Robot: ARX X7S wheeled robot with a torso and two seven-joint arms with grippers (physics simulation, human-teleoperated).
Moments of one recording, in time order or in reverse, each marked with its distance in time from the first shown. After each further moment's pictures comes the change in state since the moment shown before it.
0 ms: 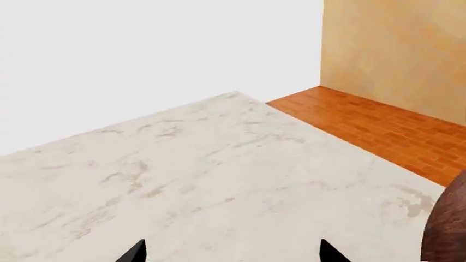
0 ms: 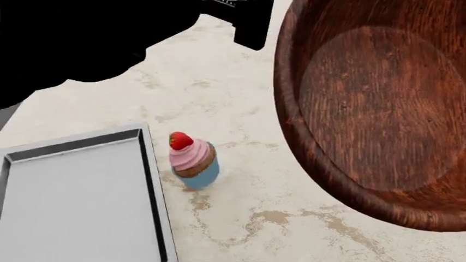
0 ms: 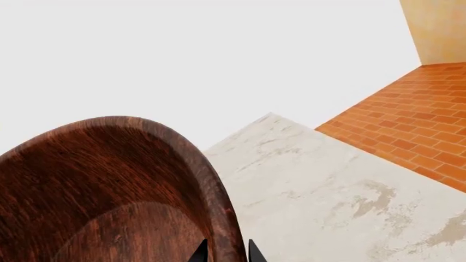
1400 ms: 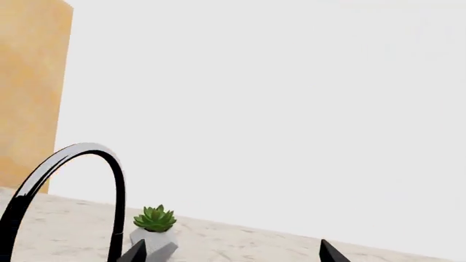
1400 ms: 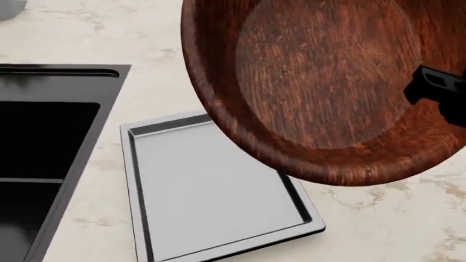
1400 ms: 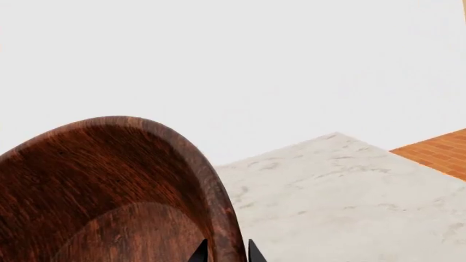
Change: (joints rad) left arm -0.140 -1.152 -0.346 1.181 -0.276 0.106 -0.747; right arm 0.349 0.062 -0.373 -0.007 0.000 0.002 0.087
